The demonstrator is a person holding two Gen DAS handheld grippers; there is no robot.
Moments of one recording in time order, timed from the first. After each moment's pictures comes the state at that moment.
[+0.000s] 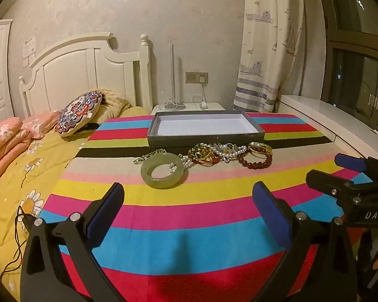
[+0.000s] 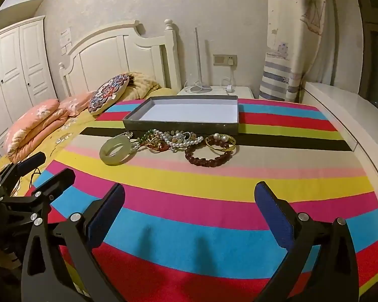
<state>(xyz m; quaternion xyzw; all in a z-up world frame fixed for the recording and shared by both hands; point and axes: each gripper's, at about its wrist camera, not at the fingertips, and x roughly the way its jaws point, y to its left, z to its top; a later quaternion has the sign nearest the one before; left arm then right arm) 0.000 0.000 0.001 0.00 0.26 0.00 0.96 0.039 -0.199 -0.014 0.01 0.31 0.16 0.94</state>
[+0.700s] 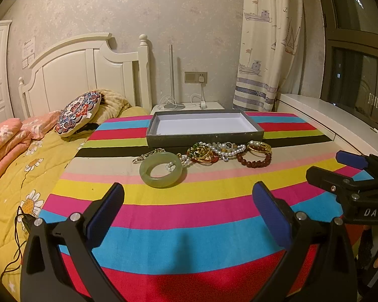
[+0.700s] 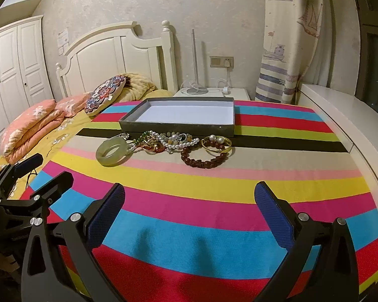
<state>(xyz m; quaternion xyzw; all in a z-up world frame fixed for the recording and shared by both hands) -0.004 -0.004 0.000 0.01 0.26 0.00 0.96 0.037 -0.200 -0.012 0.00 0.31 0.15 0.94</state>
